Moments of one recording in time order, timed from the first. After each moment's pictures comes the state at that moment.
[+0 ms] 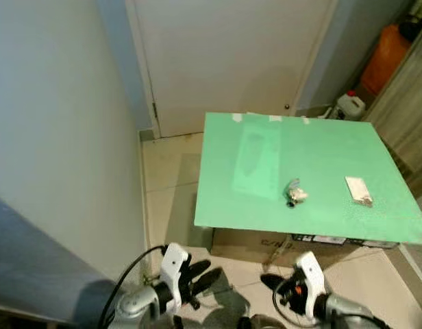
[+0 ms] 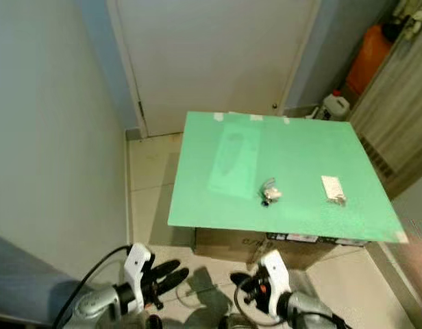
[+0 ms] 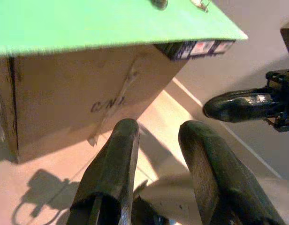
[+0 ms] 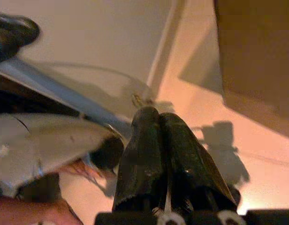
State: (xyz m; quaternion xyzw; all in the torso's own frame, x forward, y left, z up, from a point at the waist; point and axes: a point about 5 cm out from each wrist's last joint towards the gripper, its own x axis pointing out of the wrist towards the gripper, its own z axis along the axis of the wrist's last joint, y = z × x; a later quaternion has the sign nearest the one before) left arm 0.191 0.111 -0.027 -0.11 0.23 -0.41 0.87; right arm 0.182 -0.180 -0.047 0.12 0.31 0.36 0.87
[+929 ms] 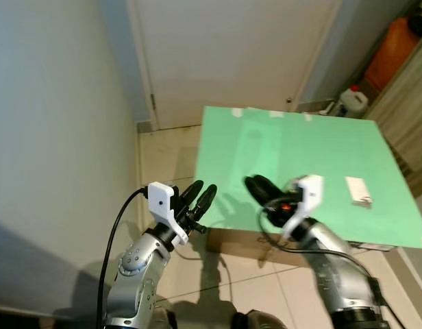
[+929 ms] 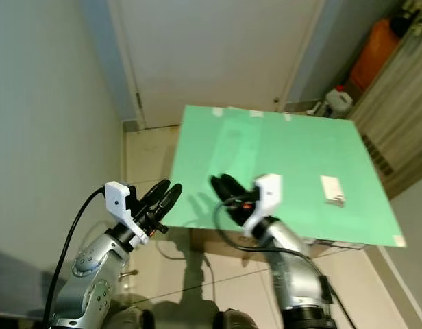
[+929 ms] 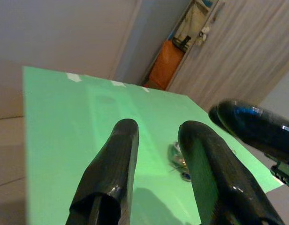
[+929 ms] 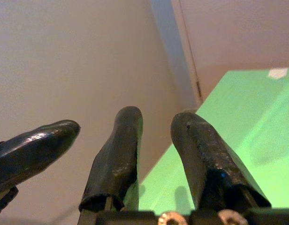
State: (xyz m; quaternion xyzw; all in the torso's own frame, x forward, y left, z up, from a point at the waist) left arm 0.248 0.098 0.083 -0.15 0.01 -0.30 0.94; right arm 0.267 -0.123 0.087 0.15 0.02 0.32 0.94
